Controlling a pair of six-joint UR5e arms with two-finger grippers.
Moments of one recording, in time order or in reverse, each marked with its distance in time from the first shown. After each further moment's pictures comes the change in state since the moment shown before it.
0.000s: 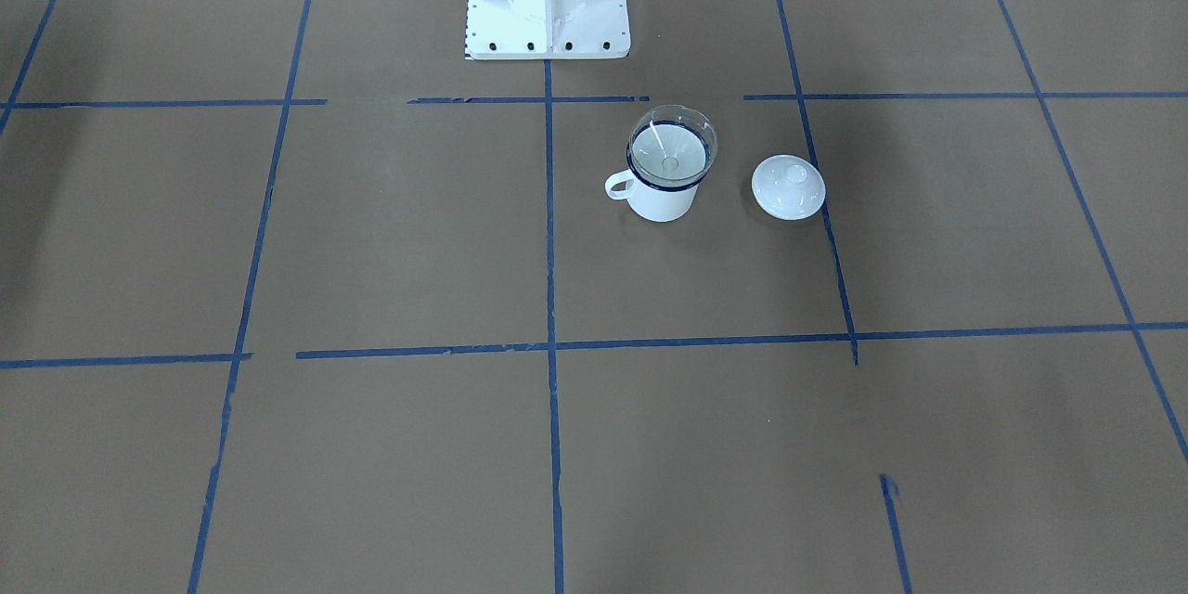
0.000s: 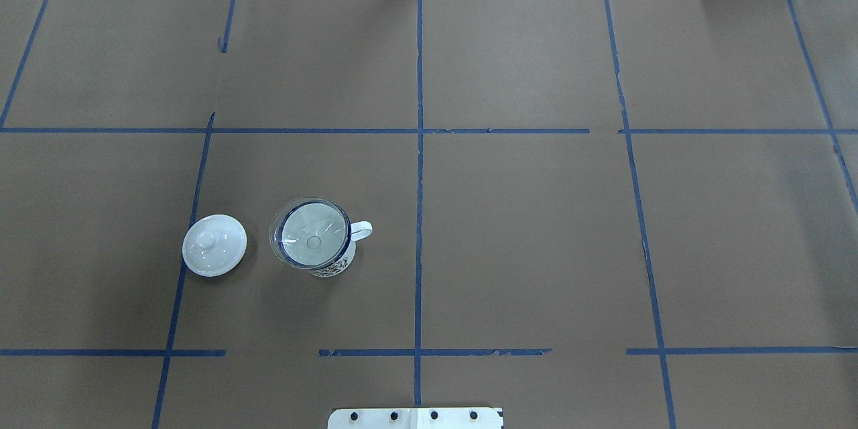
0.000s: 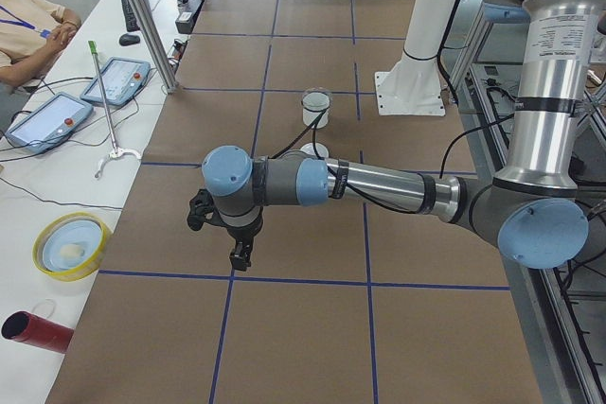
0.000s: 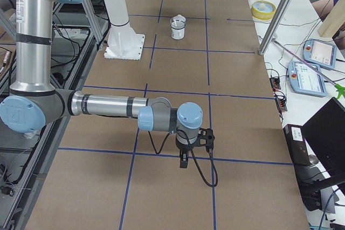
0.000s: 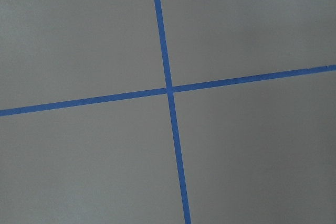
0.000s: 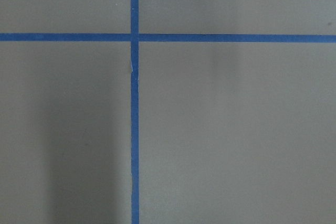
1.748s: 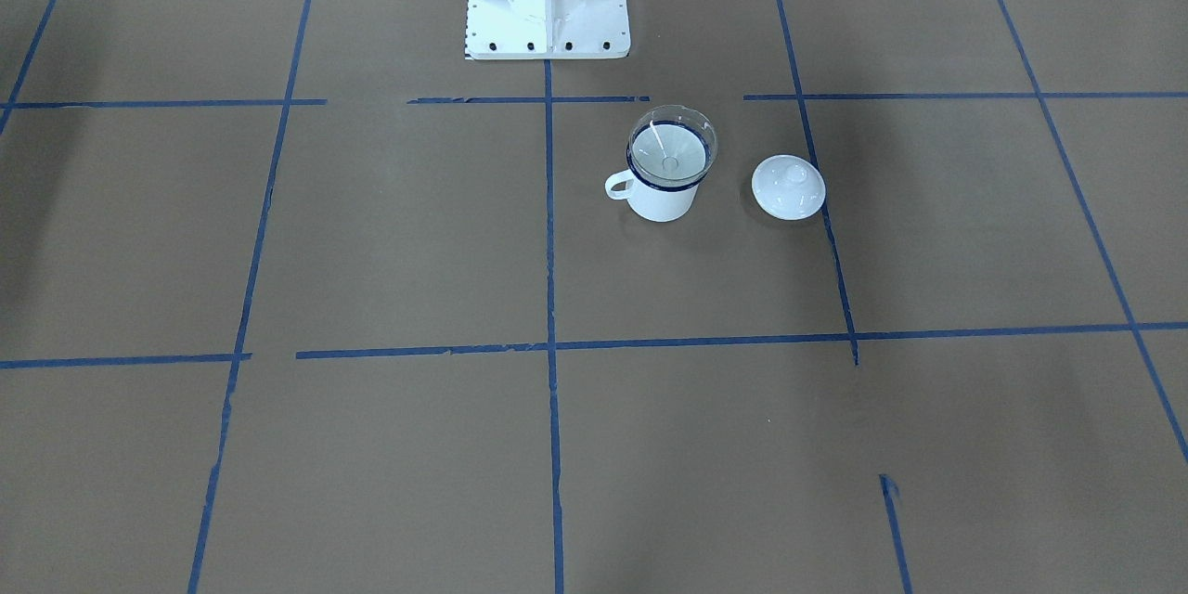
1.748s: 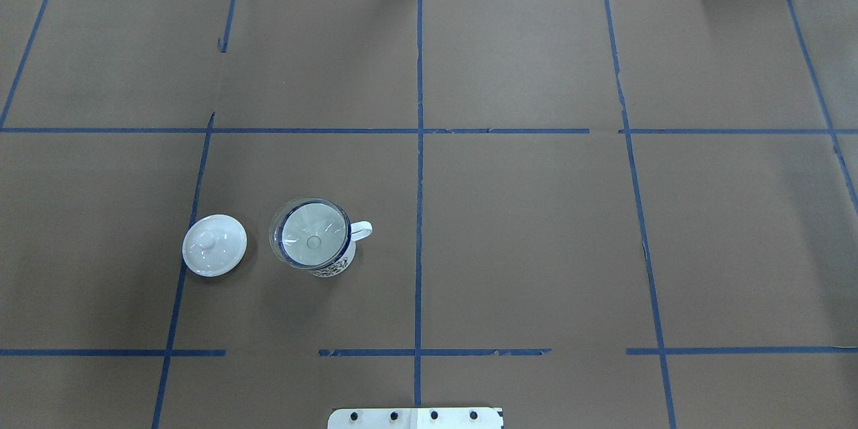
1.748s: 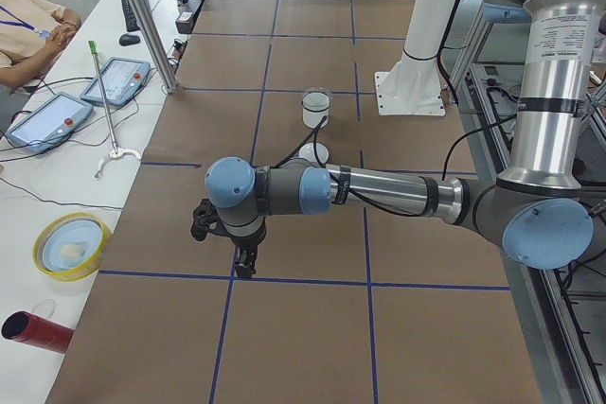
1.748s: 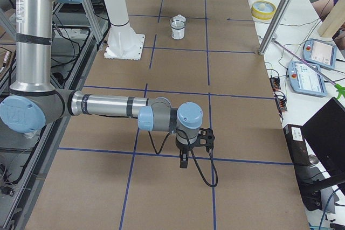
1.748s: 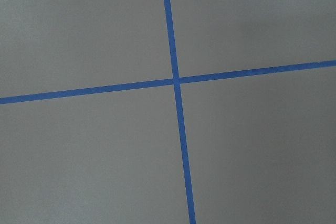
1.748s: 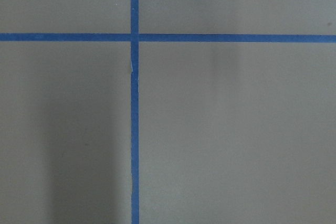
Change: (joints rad) left arm -0.004 0.018 0.020 -0.014 -0.007 0.000; right arm 0.000 0.000 0.000 0.000 0.000 0.000
